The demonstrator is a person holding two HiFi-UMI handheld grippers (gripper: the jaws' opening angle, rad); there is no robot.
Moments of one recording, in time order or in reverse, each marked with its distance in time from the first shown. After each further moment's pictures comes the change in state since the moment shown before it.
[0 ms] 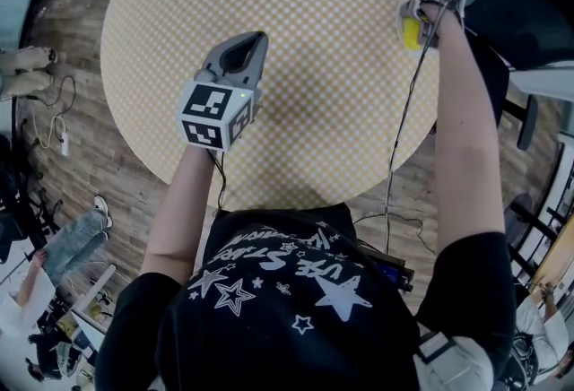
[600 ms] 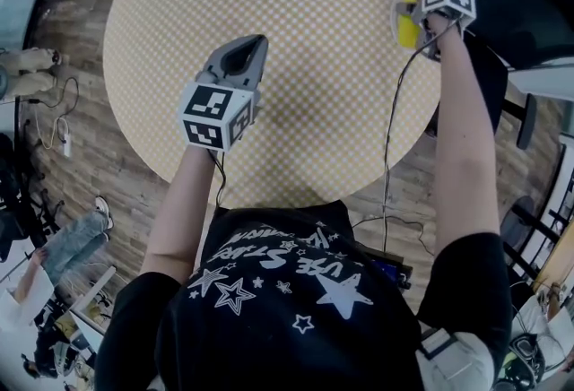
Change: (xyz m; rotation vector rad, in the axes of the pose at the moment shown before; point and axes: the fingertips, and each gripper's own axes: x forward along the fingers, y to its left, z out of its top) left arm -0.006 -0.017 0.001 0.007 0.001 0.003; right arm -0.019 0.011 0.007 -0.055 -0.215 0.240
